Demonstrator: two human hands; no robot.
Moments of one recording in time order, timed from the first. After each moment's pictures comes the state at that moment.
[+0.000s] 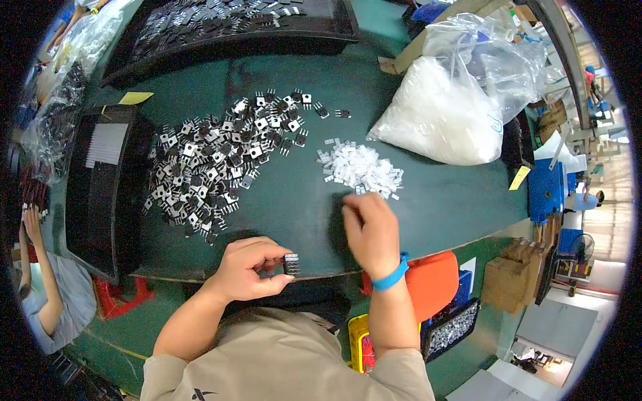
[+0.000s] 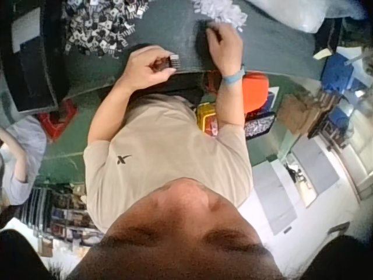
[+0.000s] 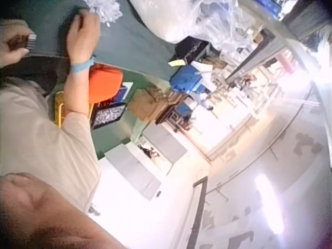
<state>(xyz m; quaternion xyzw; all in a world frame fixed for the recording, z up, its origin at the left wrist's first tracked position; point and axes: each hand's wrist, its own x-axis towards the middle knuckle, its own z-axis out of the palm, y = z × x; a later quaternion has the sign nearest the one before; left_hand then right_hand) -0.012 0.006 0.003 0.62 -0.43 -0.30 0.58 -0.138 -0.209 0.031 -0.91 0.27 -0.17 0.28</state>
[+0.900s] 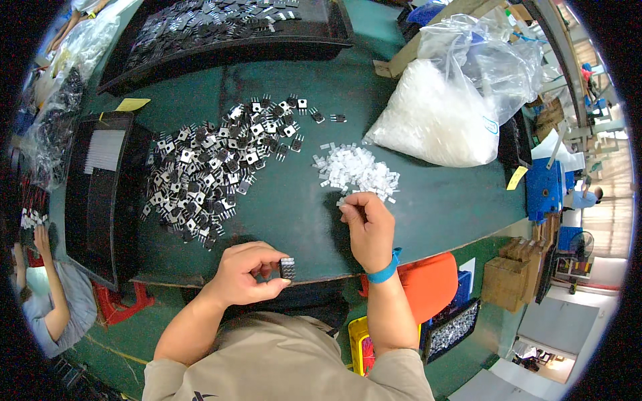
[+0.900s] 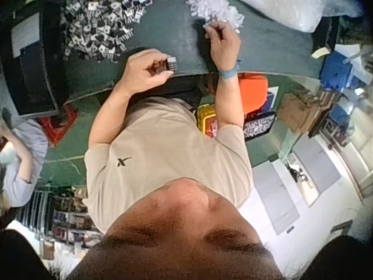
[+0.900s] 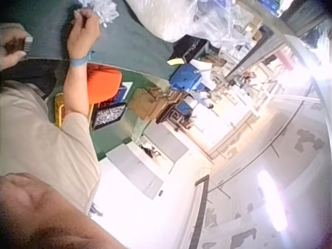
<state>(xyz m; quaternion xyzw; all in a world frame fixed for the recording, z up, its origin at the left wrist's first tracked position) -0.012 0.005 0.000 0.61 -0.44 -0.28 0.60 -0.141 -0.213 0.005 -0.80 0.31 -0.22 0.47</state>
